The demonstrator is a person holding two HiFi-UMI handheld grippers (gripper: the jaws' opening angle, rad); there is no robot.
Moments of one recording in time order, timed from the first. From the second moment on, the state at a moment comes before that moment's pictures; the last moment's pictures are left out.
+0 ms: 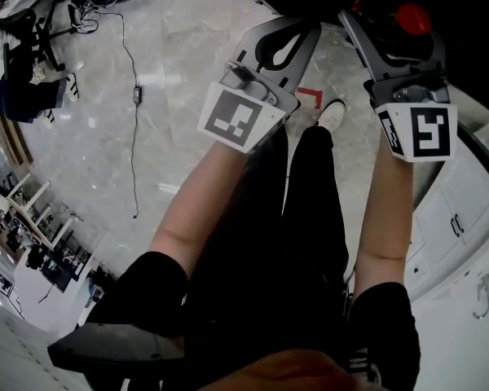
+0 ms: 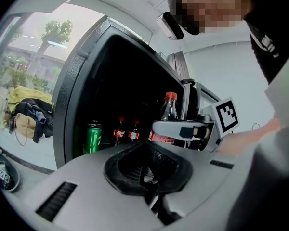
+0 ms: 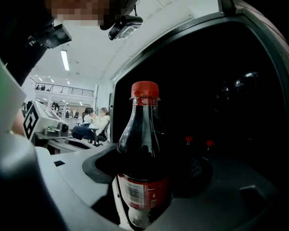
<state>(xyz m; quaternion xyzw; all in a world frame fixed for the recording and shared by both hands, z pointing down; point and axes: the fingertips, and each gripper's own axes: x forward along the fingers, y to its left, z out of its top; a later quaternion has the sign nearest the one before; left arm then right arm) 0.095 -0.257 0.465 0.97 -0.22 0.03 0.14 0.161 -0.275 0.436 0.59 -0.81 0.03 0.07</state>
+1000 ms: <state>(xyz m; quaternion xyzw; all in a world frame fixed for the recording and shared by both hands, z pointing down) 0.005 -0.165 0.645 0.93 -0.32 0.12 0.16 0.054 -0.171 0.686 0.46 -0.87 0.15 0.12</state>
